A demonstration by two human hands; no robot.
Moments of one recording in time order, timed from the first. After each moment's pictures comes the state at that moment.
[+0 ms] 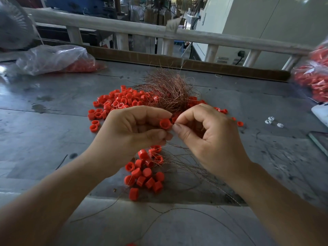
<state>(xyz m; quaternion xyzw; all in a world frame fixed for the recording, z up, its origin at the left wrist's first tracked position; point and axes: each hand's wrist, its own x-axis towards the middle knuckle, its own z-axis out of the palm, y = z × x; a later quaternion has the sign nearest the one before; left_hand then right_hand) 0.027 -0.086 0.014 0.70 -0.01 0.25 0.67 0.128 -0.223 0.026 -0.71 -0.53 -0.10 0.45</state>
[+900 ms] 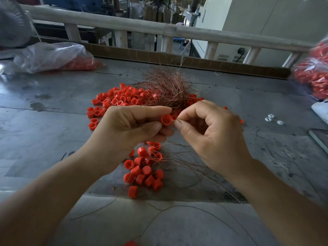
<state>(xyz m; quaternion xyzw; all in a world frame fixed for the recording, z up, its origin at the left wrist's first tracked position) 0.026 -0.083 0.011 0.70 -0.02 0.23 0.68 0.128 -0.224 0.028 -0.72 -0.51 -0.13 0.45</state>
